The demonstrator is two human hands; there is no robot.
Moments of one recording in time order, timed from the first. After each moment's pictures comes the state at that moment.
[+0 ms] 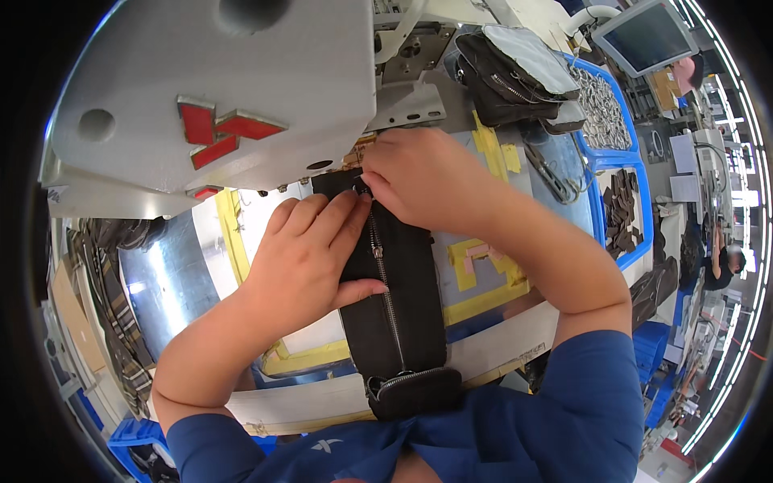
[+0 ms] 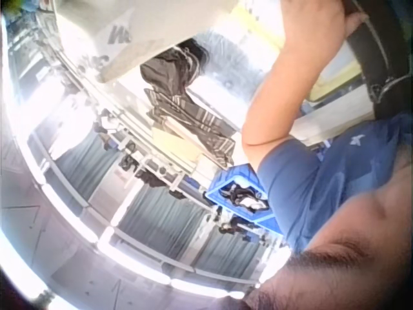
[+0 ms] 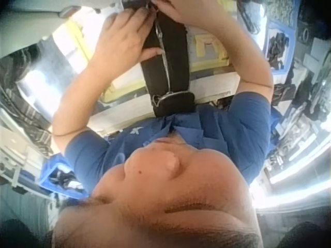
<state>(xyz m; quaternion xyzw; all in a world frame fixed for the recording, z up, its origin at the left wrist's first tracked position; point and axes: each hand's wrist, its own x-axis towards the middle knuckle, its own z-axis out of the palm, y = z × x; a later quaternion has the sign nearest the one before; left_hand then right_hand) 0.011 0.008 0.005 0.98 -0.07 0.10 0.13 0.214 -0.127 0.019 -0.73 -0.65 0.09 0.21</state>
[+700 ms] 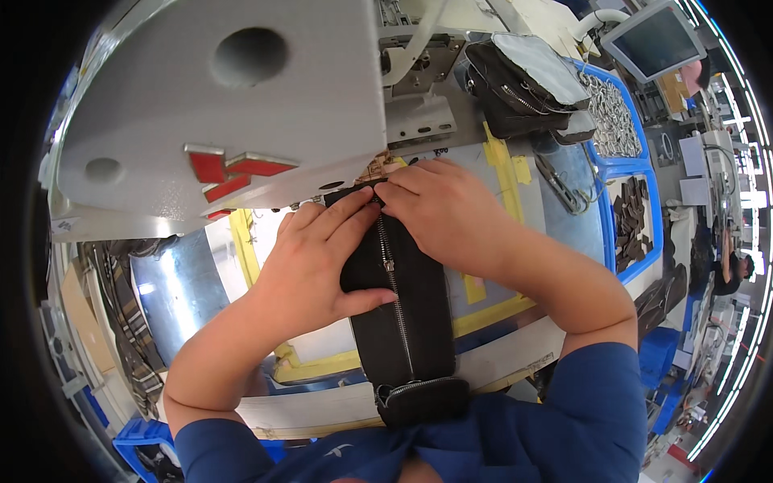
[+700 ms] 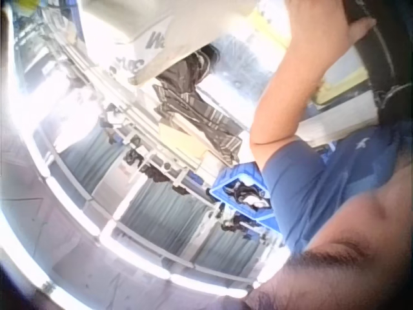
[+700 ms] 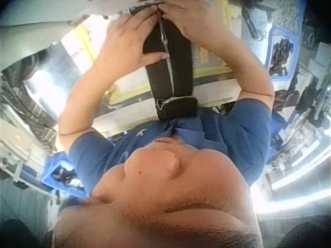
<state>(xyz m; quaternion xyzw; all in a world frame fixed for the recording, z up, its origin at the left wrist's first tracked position) 0.018 0.016 0.008 0.96 -0.03 0.09 0.27 0.199 -0.148 0.011 -0.71 -0.68 -0.02 0.21</state>
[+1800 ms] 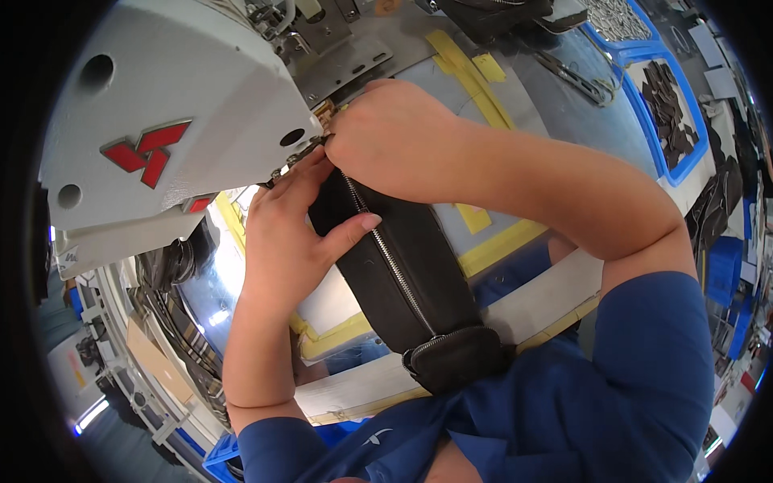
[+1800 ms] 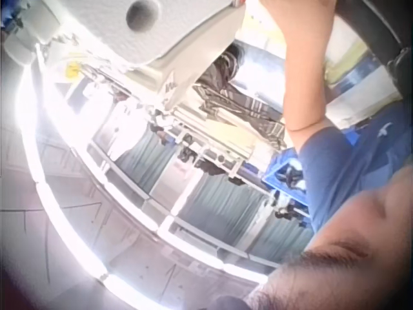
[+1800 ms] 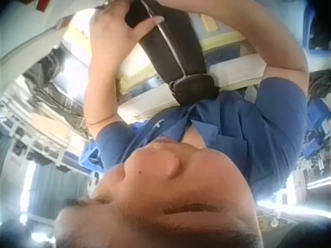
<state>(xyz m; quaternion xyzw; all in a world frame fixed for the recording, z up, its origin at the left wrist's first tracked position) 0.019 0.035 0.018 0.97 0.02 0.09 0.23 0.184 -0.111 -0.004 -0.72 -0.67 -0.08 0.14</state>
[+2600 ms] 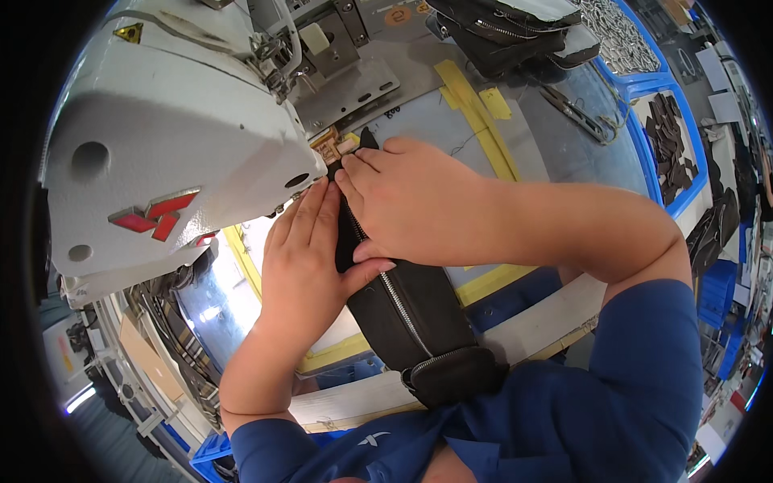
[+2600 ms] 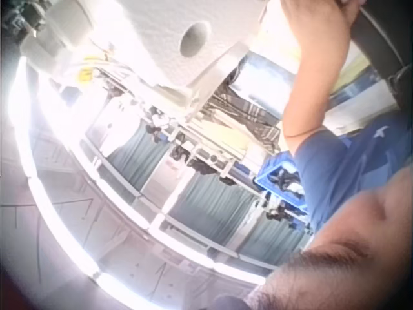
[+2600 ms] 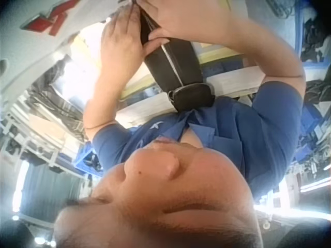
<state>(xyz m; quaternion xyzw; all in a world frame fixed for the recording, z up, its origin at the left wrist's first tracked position) 0.010 0.016 0.013 0.99 0.01 0.08 0.12 0.176 -0.136 0.011 -0.69 -0.72 -0.03 0.09</state>
